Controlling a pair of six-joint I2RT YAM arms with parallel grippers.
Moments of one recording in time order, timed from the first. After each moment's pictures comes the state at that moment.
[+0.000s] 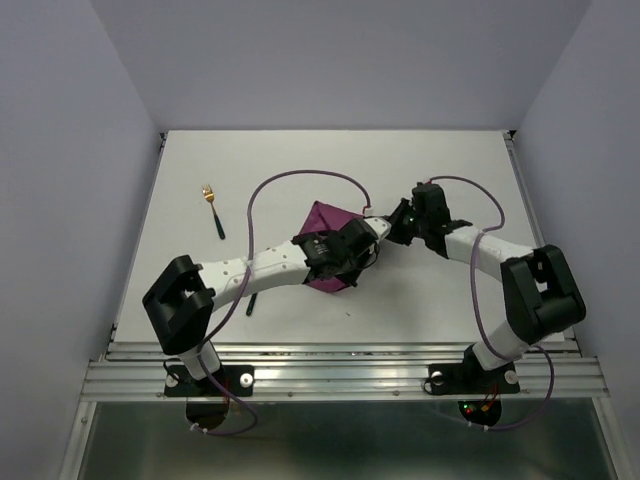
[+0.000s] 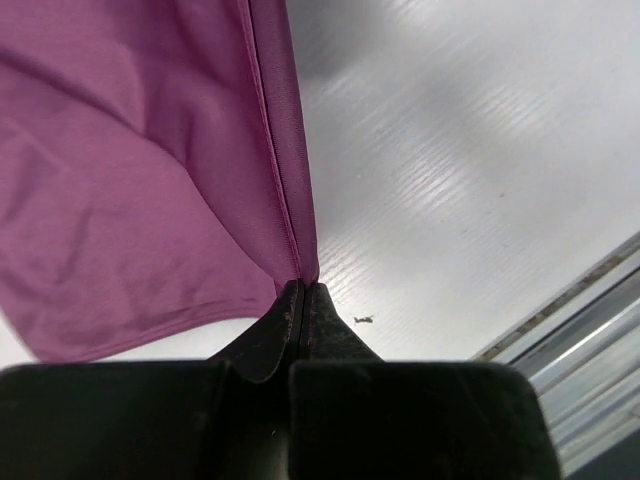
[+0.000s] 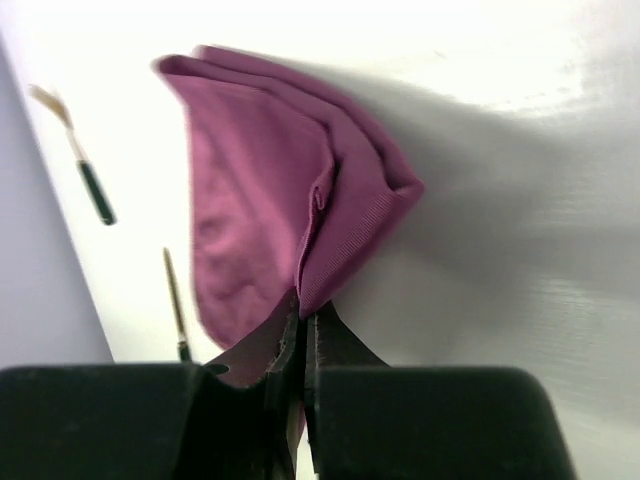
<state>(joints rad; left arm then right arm) -1.04 1.64 1.20 -0.50 -0.15 -0.28 0.34 1.61 0.85 0.03 -0.21 0.91</state>
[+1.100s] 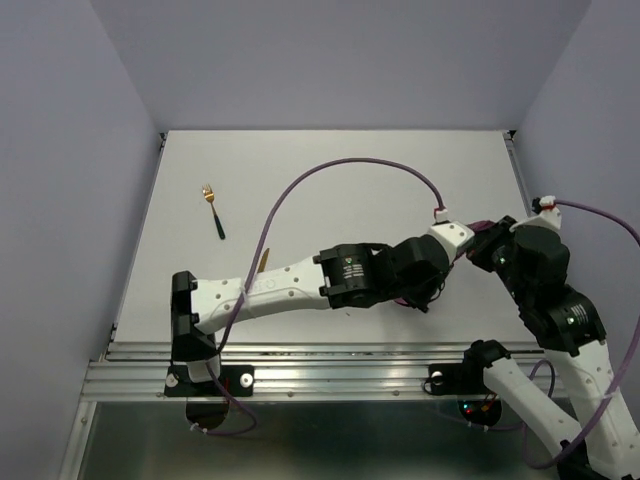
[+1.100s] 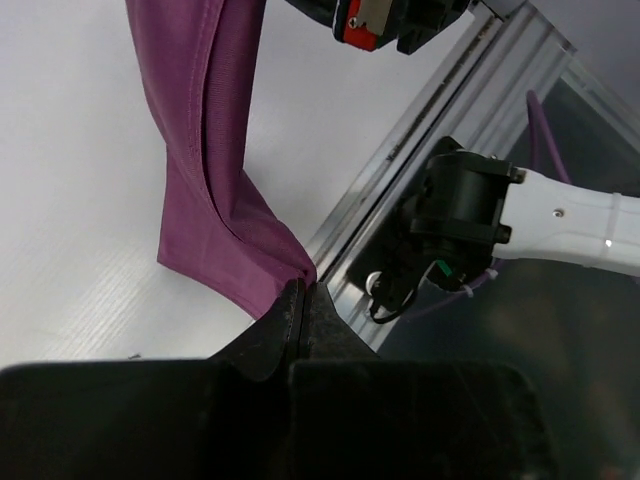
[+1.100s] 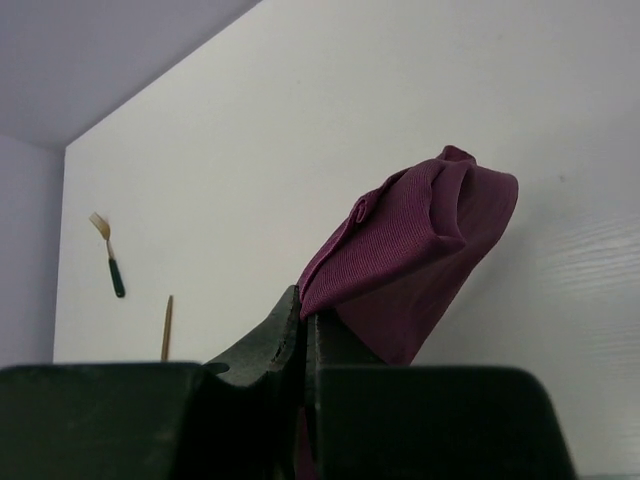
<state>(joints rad) -1.39 1.70 1.82 -0.76 -0.23 -0.46 0.34 0.63 0.98 -0.72 0.26 0.71</state>
